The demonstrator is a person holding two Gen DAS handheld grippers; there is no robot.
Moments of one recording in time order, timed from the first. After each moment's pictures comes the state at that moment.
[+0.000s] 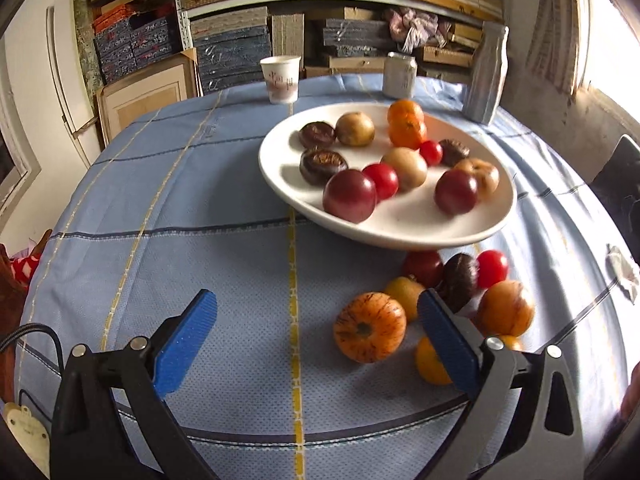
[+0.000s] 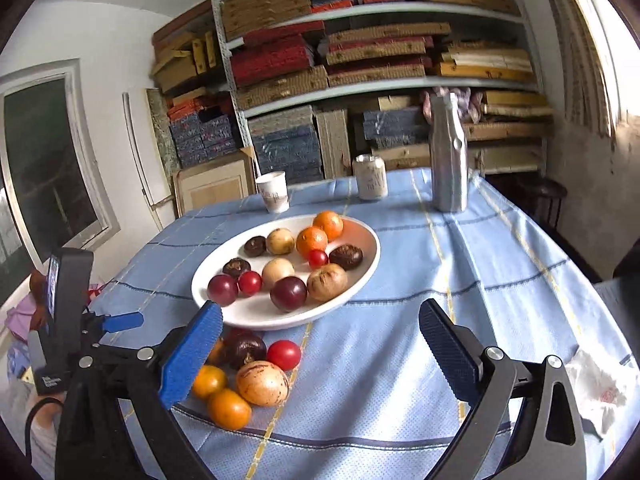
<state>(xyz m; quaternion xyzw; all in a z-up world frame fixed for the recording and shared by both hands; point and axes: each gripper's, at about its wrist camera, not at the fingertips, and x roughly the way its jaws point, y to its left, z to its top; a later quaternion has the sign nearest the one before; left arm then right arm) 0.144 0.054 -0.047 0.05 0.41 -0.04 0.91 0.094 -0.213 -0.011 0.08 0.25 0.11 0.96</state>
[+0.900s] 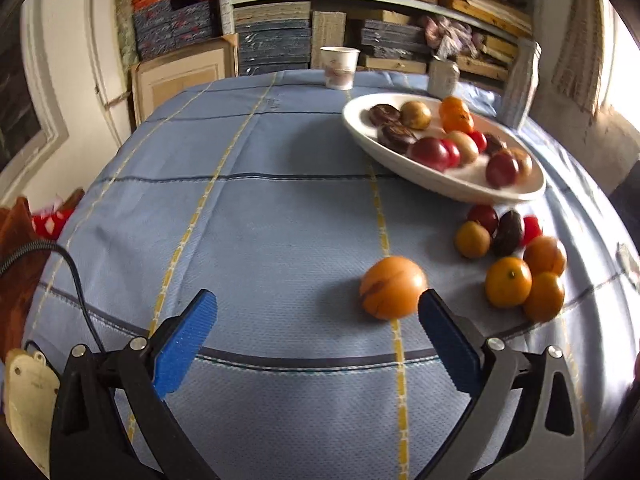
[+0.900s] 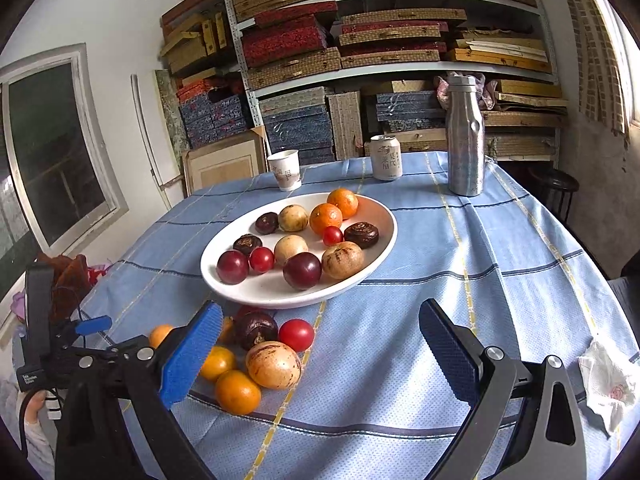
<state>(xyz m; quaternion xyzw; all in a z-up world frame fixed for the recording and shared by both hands) 0.098 0.113 -0.054 0.03 0.40 0.00 0.91 0.096 -0.198 -0.020 0.07 0.27 0.13 0.95</state>
